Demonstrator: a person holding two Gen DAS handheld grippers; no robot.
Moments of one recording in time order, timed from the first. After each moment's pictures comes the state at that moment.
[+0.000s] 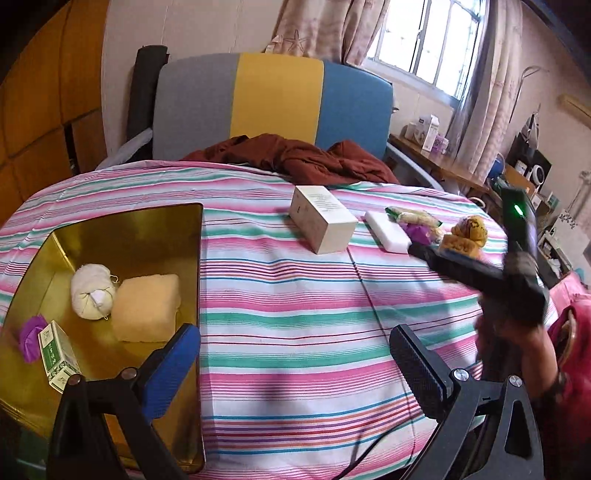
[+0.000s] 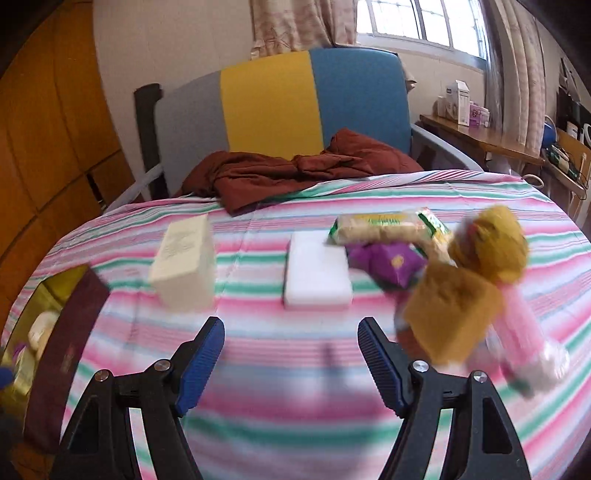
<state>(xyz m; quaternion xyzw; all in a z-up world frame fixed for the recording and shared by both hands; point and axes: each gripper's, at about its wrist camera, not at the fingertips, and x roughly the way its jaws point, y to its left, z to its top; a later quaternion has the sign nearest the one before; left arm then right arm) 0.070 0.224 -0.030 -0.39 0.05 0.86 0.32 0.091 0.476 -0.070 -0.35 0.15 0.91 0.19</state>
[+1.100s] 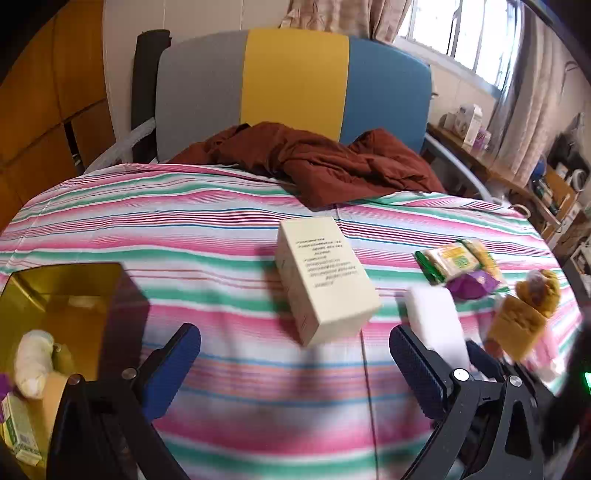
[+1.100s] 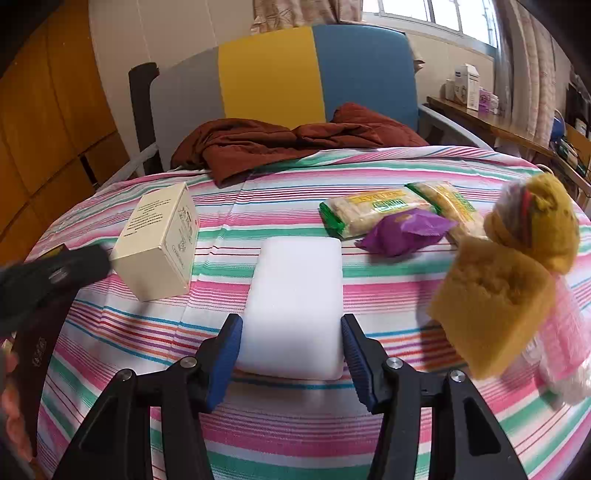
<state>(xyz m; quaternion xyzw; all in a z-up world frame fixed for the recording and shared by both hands) -0.031 0.360 -0.055 -0.42 0.07 0.87 0.25 0.076 0.481 -0.107 -0.38 0.15 0.90 0.17</state>
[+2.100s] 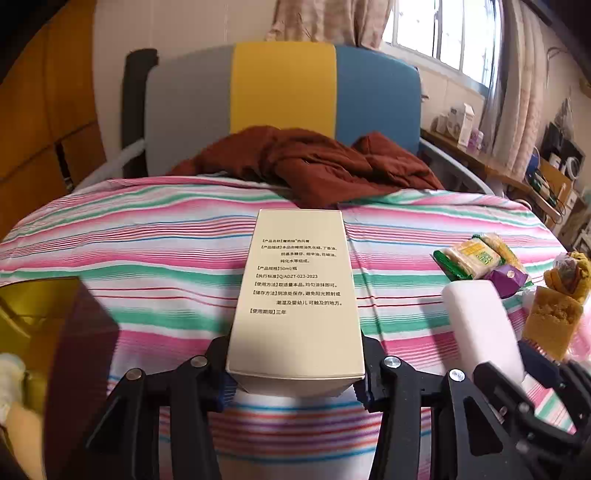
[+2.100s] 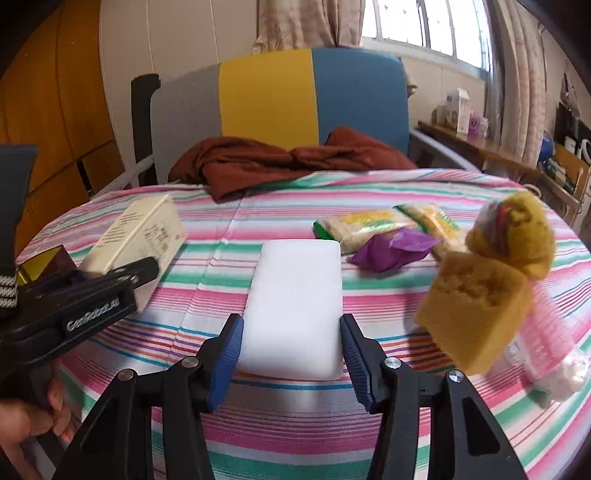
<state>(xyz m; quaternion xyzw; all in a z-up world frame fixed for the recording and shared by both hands) -0.042 0.363 -0.093 -0.36 0.08 0.89 0.26 0.085 0.468 -0.099 -0.34 0.12 0.91 0.20</state>
